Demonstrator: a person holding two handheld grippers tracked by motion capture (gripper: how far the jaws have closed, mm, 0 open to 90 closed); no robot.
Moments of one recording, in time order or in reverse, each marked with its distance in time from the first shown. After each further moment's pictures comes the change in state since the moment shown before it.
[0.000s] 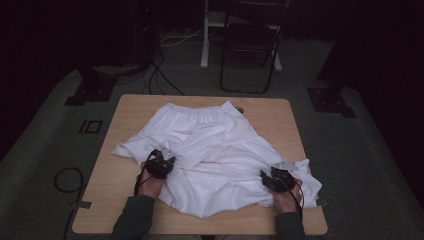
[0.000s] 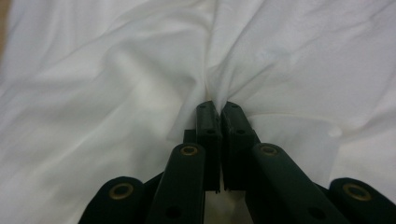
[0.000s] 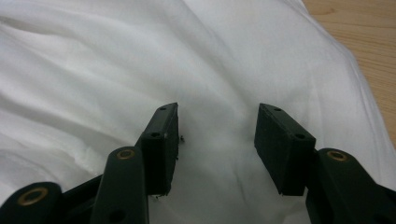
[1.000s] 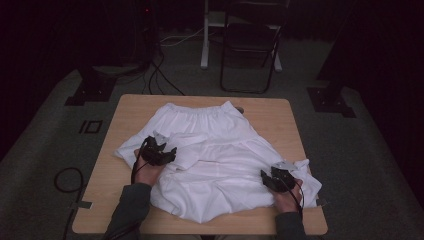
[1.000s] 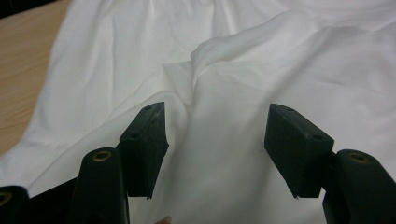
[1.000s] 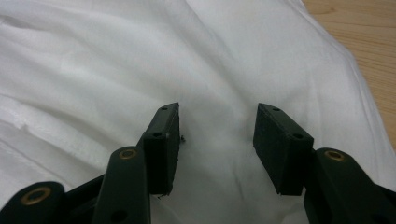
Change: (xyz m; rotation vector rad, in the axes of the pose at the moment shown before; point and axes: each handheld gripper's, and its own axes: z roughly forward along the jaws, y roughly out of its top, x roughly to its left) left arm 0.024 0.040 0.021 -0.013 0.006 -0.044; right arm -0.001 0.000 0.000 0.002 0.004 0.001
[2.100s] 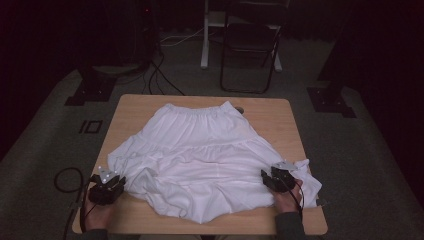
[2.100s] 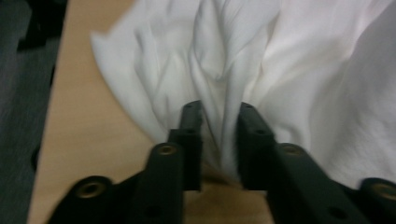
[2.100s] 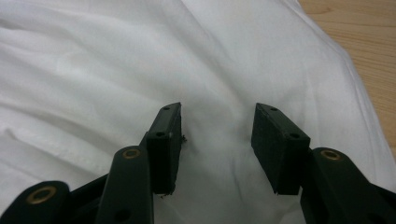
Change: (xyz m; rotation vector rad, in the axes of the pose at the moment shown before) left arm 0.059 -0.126 -0.114 0.016 0.148 -0.184; right arm 0.000 0.000 0.000 -0.002 -0.010 0.007
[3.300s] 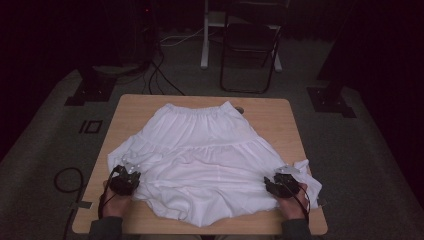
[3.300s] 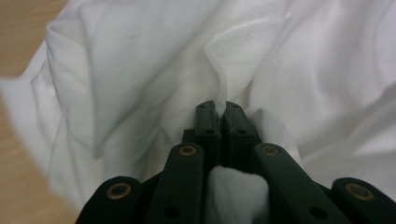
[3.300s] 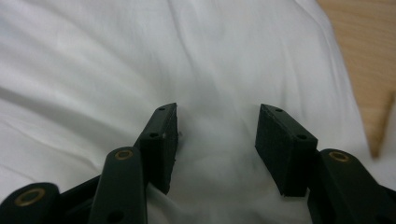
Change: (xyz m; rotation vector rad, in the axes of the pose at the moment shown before) left arm -0.033 0.012 0.035 0.124 -0.034 0.135; right arm -0.001 -0.008 -0.022 0.085 -0.009 -0.051
